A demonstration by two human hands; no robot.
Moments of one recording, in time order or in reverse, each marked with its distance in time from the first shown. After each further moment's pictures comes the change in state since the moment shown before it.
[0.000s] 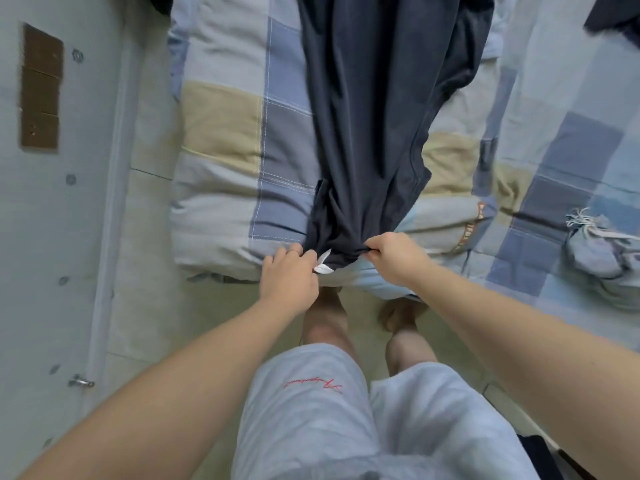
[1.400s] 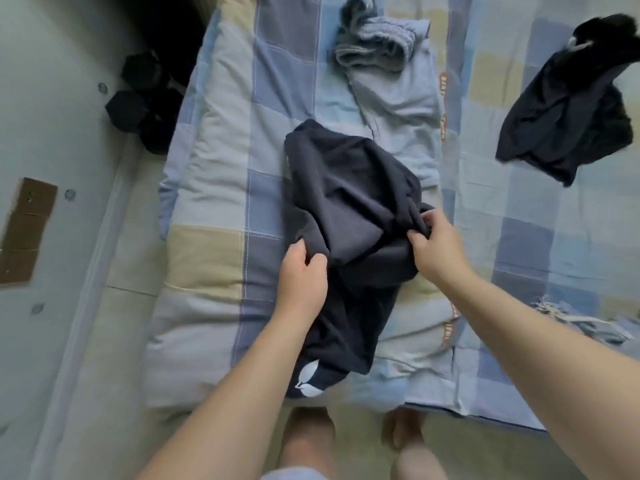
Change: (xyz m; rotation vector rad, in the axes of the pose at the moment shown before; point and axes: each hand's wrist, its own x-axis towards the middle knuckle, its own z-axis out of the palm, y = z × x) left_hand 0.116 0.060 -0.151 -1.339 0.385 0.009; right_hand 0.054 0.022 -0.173 0.540 0.755 0.225
